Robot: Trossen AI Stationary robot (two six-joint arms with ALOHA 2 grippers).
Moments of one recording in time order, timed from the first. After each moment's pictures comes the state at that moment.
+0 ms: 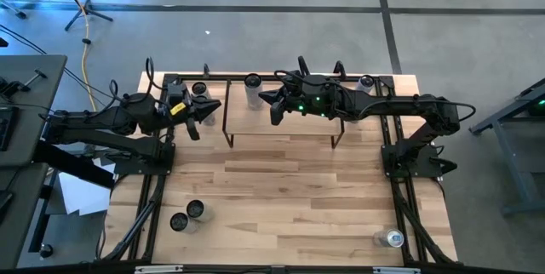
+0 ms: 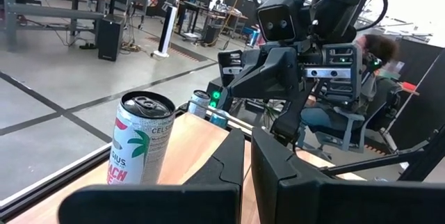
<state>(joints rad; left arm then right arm) -0.02 0.66 0.76 -0.11 -0.39 -0.32 -0.10 1.58 1.42 -0.04 0.21 0.46</state>
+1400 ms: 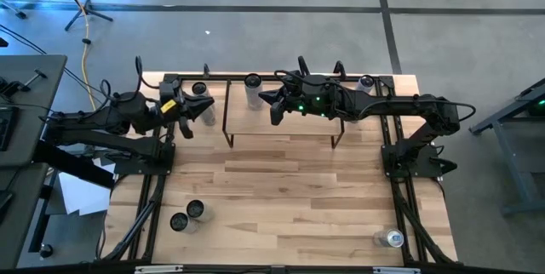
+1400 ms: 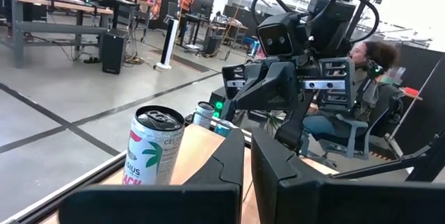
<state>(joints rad) -0.02 0.59 0.76 -0.13 -0.40 -0.28 -0.10 1.58 1.42 -0.04 0.21 0.46</state>
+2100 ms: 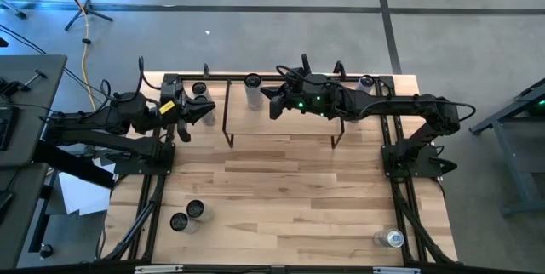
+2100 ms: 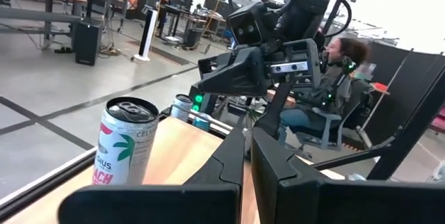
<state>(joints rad) -0.02 0.59 0.76 -0.14 -0.32 -0.31 -0.10 1.58 1.42 -0.03 0.28 0.56</state>
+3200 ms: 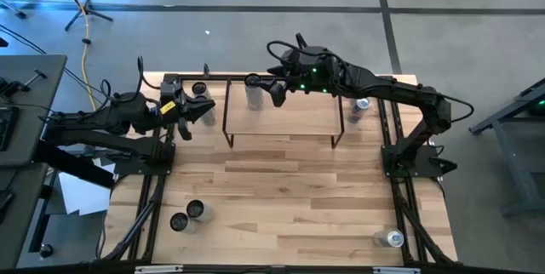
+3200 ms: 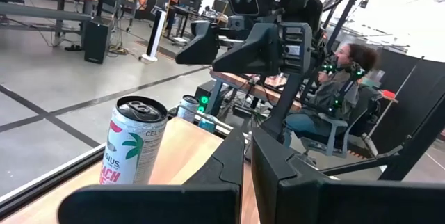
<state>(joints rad) -0.02 0.60 0.76 -0.14 -0.35 -0.34 -0.23 1.65 1.70 -0.37 0.08 0.31</state>
